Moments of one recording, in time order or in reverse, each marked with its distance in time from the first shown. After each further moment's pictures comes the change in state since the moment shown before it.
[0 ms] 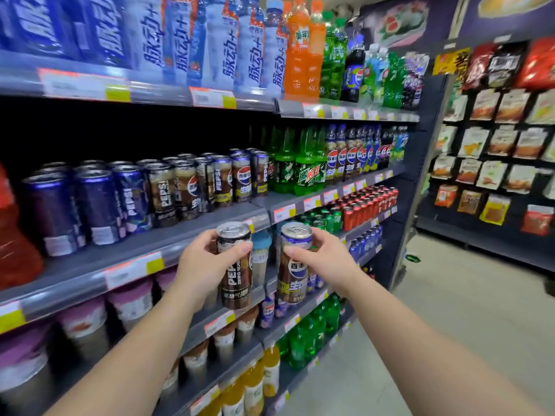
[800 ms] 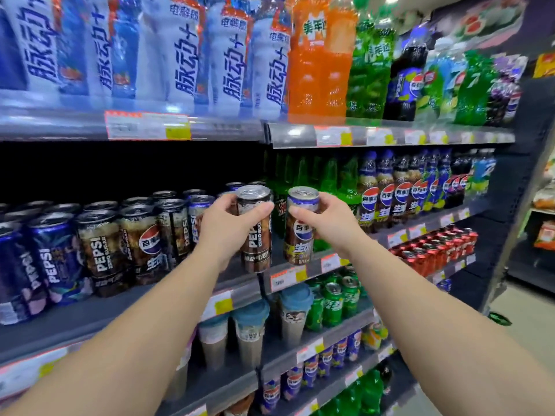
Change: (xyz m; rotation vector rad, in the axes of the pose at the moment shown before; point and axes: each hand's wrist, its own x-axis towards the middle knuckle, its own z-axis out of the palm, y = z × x) left_hand 0.235 0.053 0.120 0.043 0.276 0.143; right_hand 0.288 -0.016 -0.081 0.006 -0.059 -0.228
